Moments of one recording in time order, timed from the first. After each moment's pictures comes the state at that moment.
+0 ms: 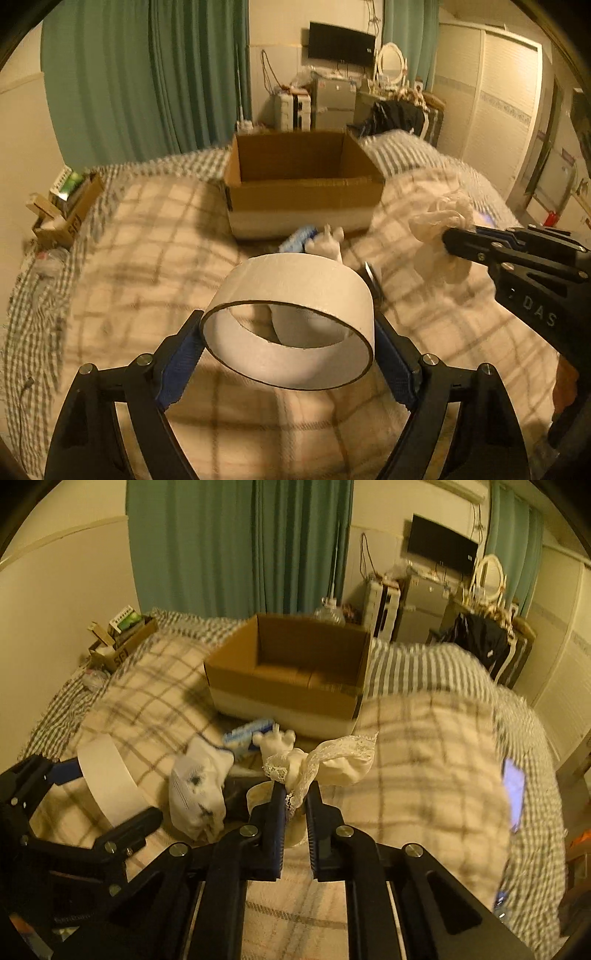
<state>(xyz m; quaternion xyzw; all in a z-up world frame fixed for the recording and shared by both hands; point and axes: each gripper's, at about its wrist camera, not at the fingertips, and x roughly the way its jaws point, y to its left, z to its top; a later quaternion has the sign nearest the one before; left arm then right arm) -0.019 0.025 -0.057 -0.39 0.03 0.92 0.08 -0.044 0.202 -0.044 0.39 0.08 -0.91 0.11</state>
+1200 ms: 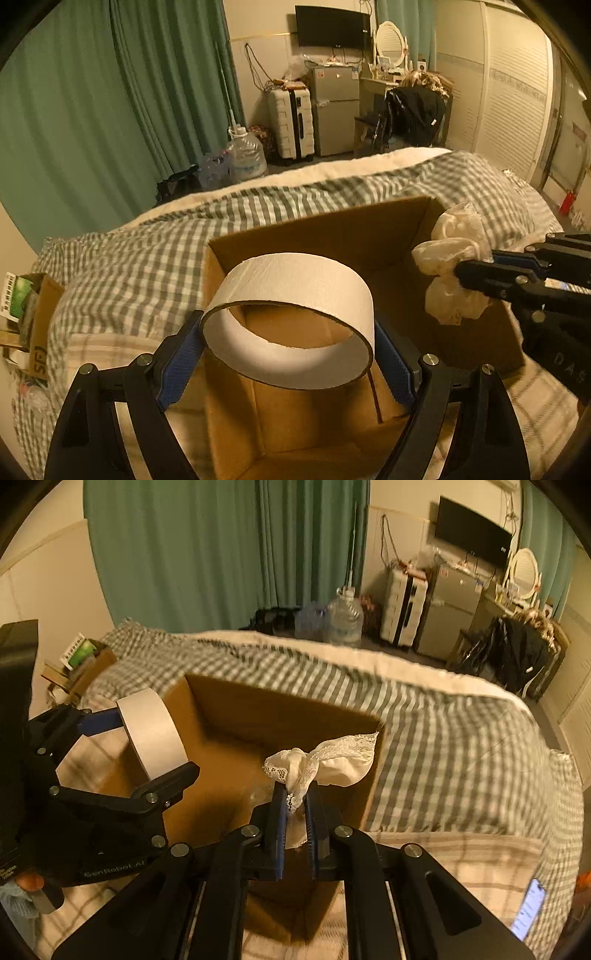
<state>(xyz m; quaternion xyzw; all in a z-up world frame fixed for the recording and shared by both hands) -0.298 0.051 -0.080 -0.41 0.10 0.90 0.08 -0.311 0.207 -0.062 0.43 0.07 -0.89 0.16</state>
